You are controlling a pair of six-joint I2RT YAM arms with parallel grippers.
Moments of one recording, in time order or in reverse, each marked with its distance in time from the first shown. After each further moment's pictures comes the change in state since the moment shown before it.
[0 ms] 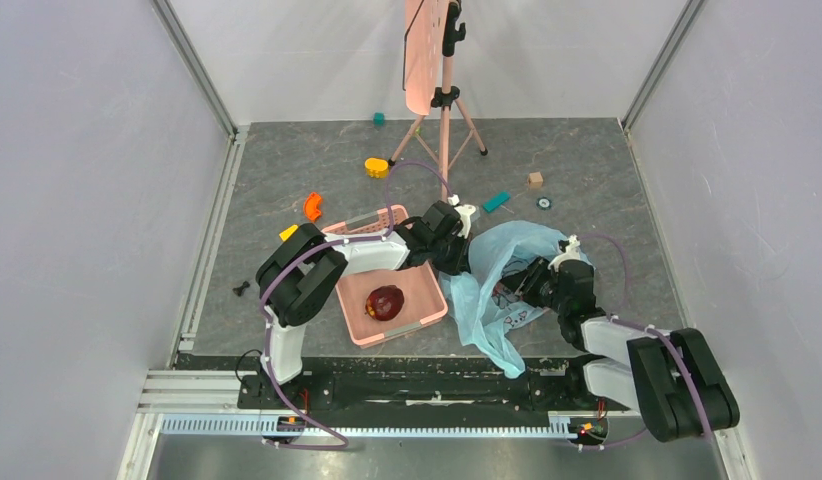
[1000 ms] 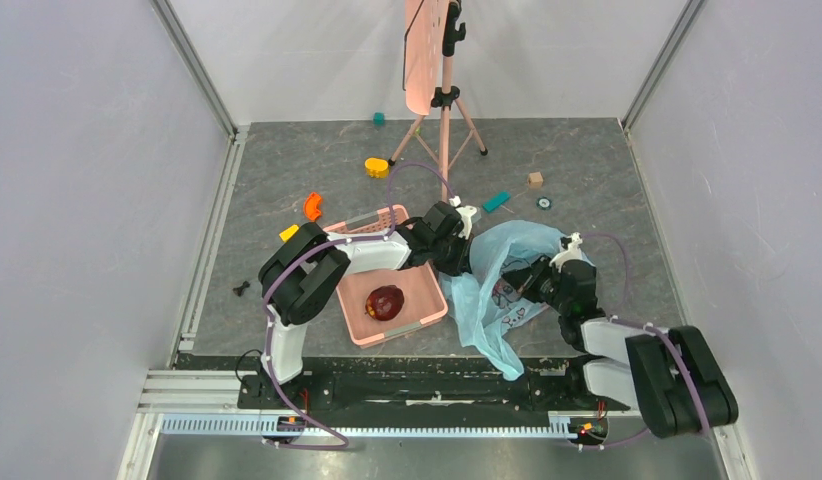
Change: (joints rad) left arm 0.000 0.017 0.008 0.000 0.021 0.000; right arm -0.011 0.070 -0.016 0.158 -0.040 0.022
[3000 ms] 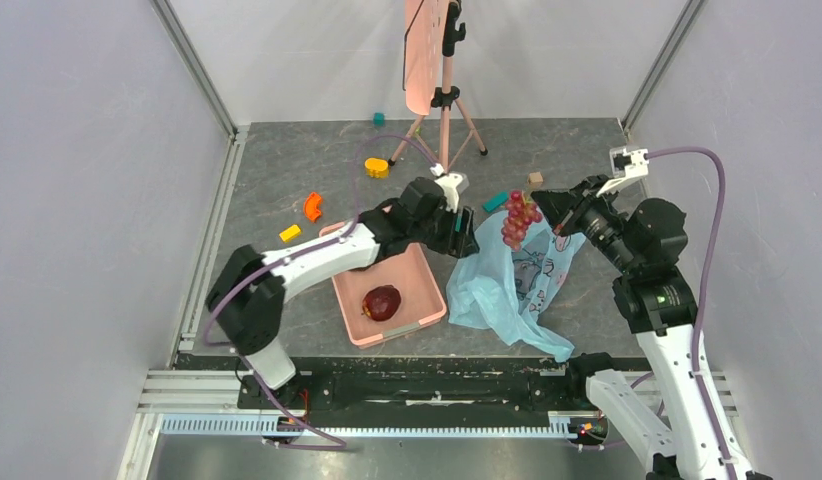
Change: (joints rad) left arm 0.011 -0.270 0.011 -0.120 -0.074 -0.032; right arm 0.000 -0.503 0.892 -0.946 -0.011 -0.361
